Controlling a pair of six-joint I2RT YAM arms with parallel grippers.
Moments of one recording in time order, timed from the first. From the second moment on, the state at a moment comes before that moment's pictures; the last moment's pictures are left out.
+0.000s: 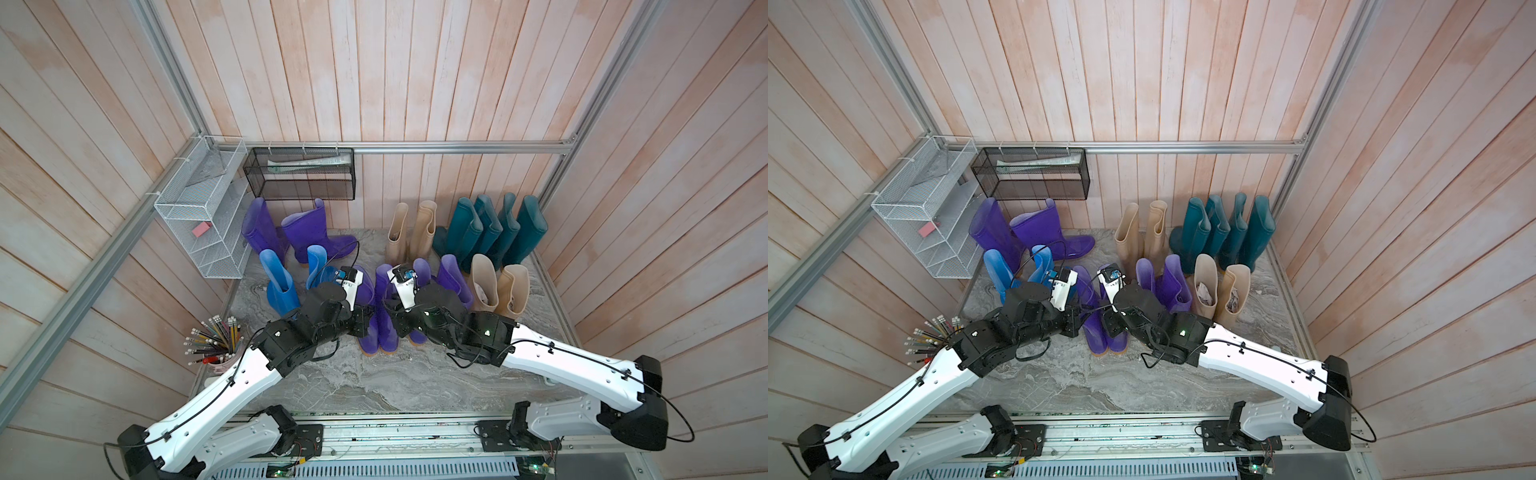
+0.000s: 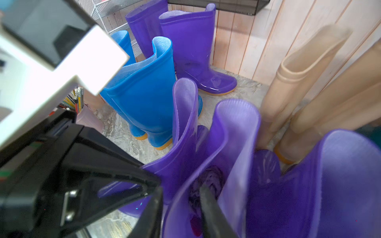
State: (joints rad) left arm -0.74 1.00 1.01 -0.57 0.06 -0.49; right arm 1.15 1.29 1.23 -0.38 0.33 0.30
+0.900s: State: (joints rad) left arm -0.46 1.31 1.52 -0.69 -0.30 -0.28; right arm 0.97 1.27 1.29 -0.34 0.39 0.16
